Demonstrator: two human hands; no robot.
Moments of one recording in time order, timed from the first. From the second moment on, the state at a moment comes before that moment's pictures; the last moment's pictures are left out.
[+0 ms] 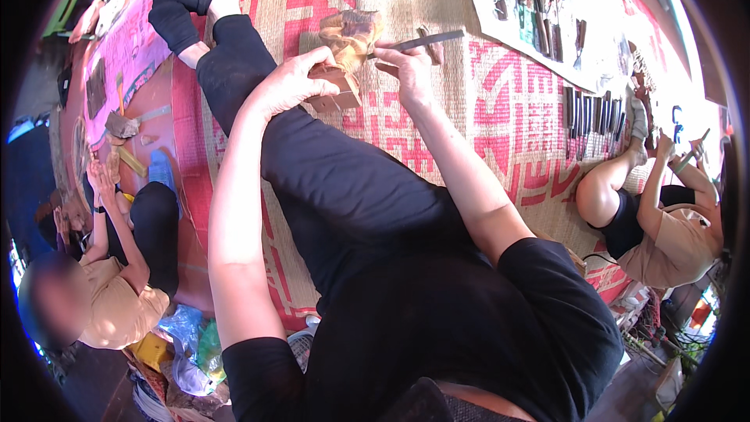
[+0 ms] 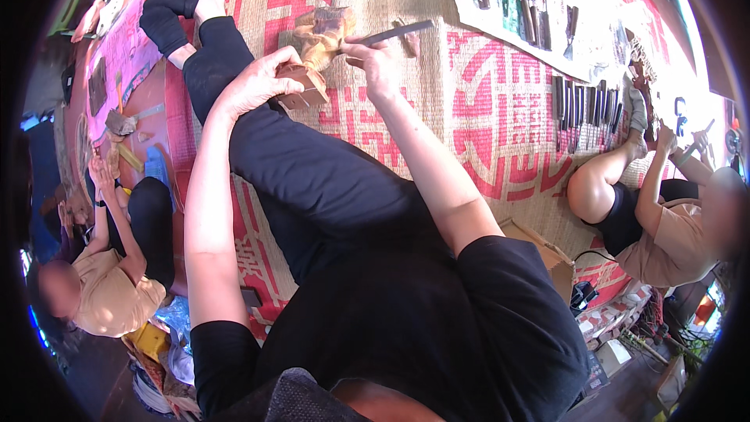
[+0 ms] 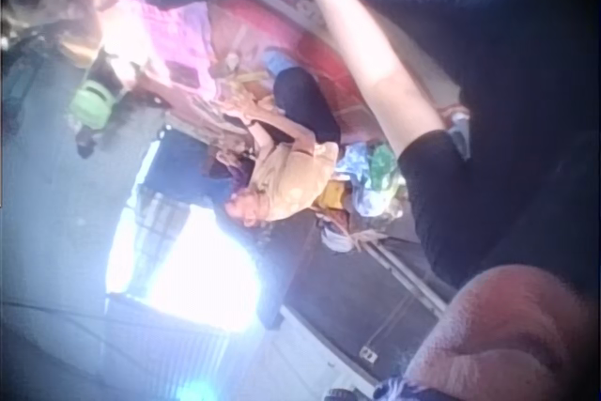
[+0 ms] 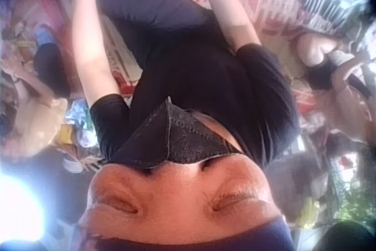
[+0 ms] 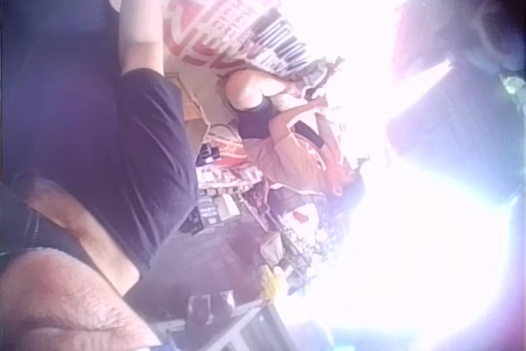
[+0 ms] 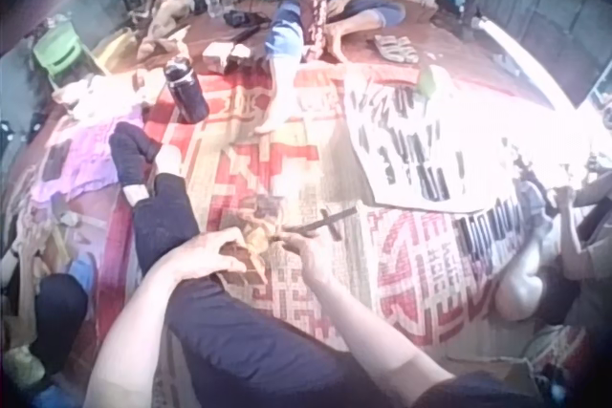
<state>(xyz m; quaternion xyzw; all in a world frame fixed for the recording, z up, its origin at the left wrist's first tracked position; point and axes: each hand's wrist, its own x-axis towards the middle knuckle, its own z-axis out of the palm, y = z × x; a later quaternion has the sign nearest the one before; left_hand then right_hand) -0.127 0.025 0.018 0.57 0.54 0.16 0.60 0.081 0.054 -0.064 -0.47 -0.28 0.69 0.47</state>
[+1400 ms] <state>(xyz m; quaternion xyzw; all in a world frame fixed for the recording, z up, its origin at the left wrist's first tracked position) -0.125 0.025 0.022 0.59 0.55 0.12 0.58 0.079 0.047 -0.070 -0.47 -0.32 0.69 0.44</state>
